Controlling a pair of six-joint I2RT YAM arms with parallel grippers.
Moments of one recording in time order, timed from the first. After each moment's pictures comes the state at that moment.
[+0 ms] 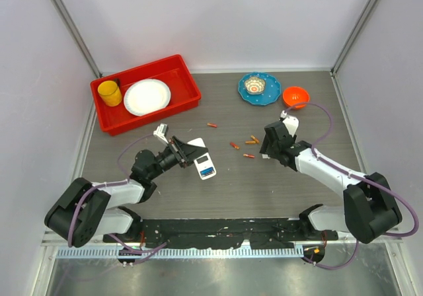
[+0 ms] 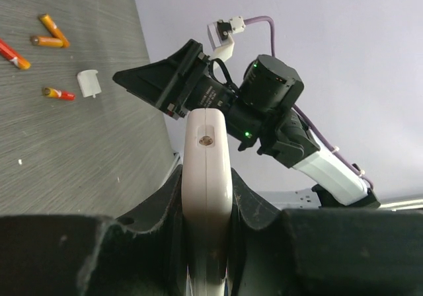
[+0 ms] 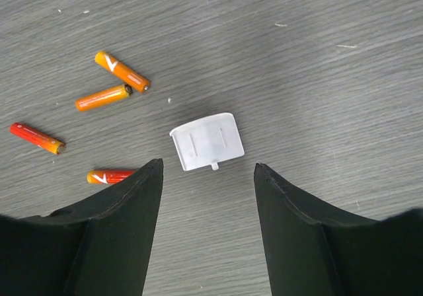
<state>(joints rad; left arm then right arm) -0.52 1.27 0.21 1.14 0.45 -1.39 0.46 1.28 0.69 -0.33 0.40 0.65</state>
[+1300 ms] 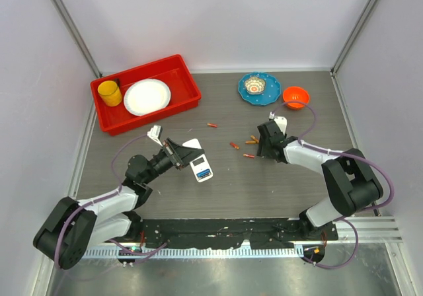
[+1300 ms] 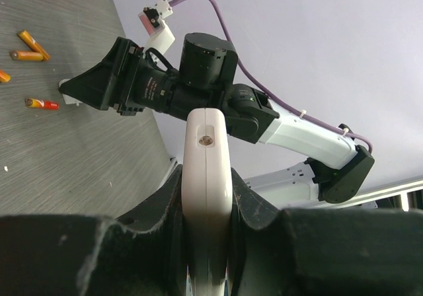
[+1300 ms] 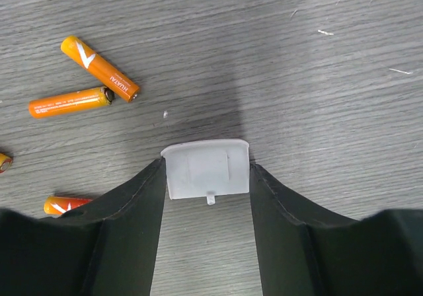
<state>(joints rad) -0.52 1.08 0.17 1.08 0.44 -1.36 0.45 1.51 0.72 -0.22 0.36 0.53</state>
